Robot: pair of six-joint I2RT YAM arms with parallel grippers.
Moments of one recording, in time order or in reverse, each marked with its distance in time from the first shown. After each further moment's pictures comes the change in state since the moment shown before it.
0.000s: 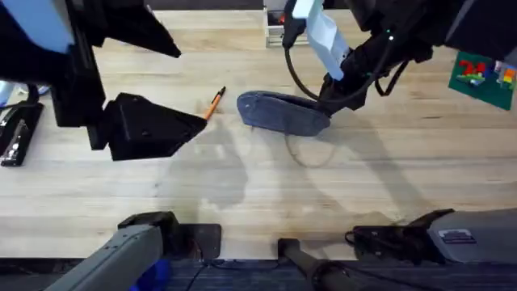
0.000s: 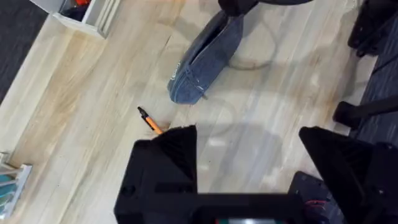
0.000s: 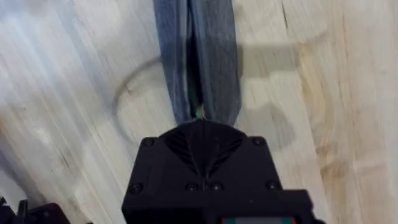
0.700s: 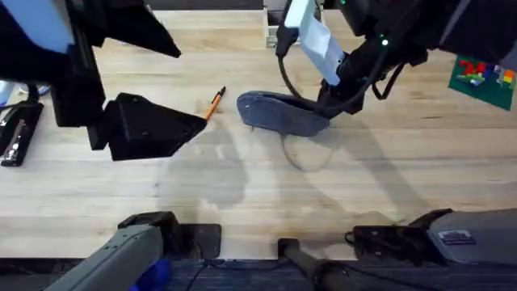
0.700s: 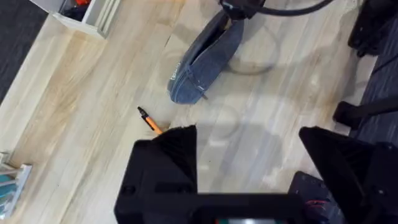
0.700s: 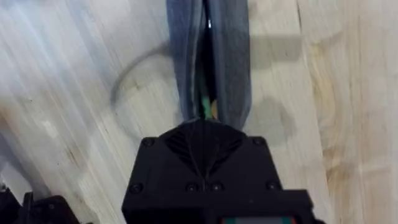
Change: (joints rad) left arm 0.000 0.000 0.000 0.000 0.000 0.000; right arm 0.039 0.000 0.000 -0.027 0.022 0.000
